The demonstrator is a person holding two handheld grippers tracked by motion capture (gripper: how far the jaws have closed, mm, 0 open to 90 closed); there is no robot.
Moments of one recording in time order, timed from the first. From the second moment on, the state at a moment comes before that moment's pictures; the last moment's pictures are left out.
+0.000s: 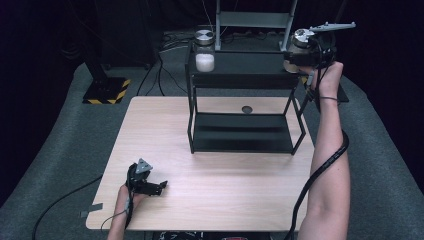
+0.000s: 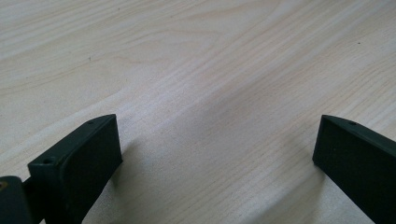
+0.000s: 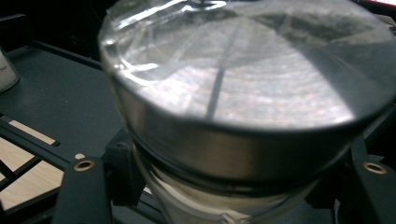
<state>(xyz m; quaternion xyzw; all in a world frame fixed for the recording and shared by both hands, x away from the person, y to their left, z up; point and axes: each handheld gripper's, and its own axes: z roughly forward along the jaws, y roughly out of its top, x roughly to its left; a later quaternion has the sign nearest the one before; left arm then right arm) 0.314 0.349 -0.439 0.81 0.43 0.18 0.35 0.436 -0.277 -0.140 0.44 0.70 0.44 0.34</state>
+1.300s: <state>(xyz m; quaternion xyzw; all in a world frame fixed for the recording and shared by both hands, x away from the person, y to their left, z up) 0.314 0.349 -0.439 0.81 0.43 0.18 0.35 0.466 -0.257 -0.133 0.45 0.73 0.42 0.31</state>
